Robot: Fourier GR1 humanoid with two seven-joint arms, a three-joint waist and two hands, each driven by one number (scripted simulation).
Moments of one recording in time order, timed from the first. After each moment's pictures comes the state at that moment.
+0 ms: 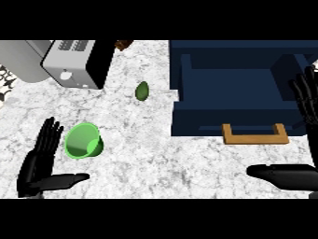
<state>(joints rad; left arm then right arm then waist) 0.03 0.12 0.19 -1.23 0.09 -0.17 -0.44 -0.06 -0.14 -0.09 -1.99 0.01 0.12 0.01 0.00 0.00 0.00</state>
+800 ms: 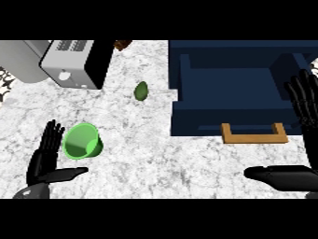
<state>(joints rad) -0.27 0.23 0.30 -0.48 0.05 -0.24 -0.89 -0.05 -0.12 -0.09 -1.98 0.02 0.15 -0.01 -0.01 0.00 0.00</state>
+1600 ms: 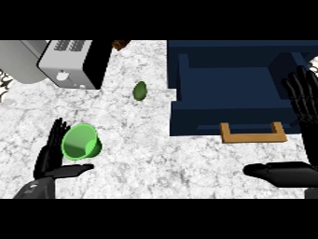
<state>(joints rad) -0.41 0.25 0.31 -0.21 0.02 -0.21 -1.00 -0.08 -0.12 -0.09 -1.97 0.01 0.16 0.00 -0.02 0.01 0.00</state>
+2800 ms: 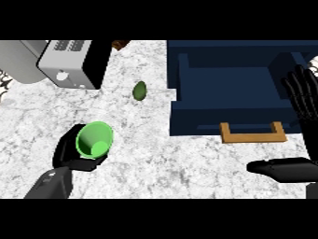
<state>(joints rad) -0.45 0.16 0.29 -0.28 0.06 -0.41 -0.95 -0.09 -0.14 -0.12 -1.92 -0.02 0.19 -0.02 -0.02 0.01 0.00</state>
